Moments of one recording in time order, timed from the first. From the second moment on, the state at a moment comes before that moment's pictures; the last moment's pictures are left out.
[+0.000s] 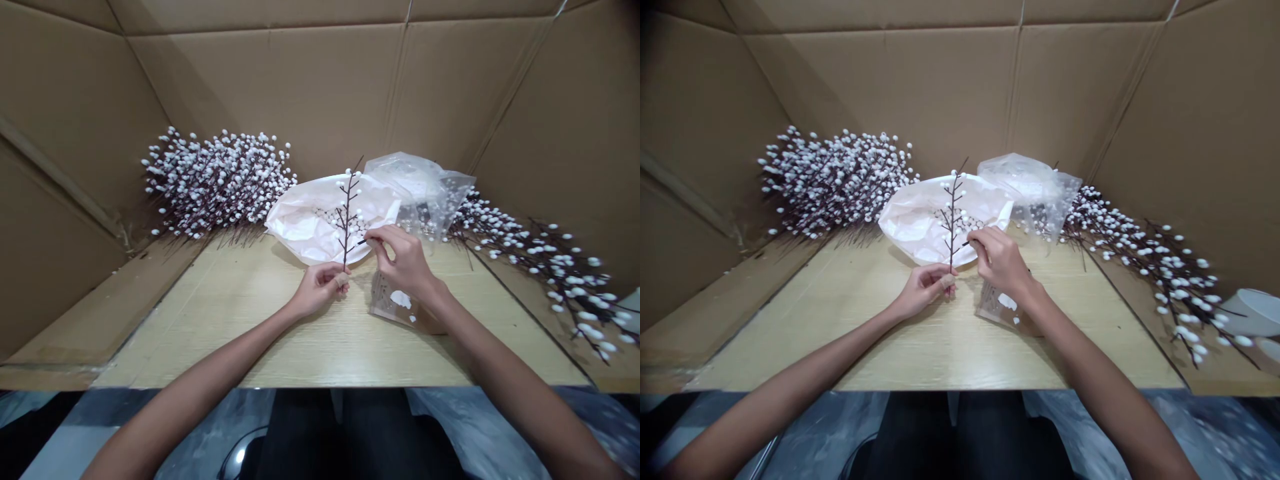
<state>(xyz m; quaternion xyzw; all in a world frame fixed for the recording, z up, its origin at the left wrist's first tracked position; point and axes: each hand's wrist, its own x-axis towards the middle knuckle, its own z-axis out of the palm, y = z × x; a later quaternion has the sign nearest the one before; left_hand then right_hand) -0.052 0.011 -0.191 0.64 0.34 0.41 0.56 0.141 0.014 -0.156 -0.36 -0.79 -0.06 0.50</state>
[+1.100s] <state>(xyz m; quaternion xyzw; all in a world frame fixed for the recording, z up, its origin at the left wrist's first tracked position) -0.055 0.011 -0.189 0.66 0.33 0.38 0.55 0.147 0.009 -0.142 -0.39 -0.59 -0.02 0.71</state>
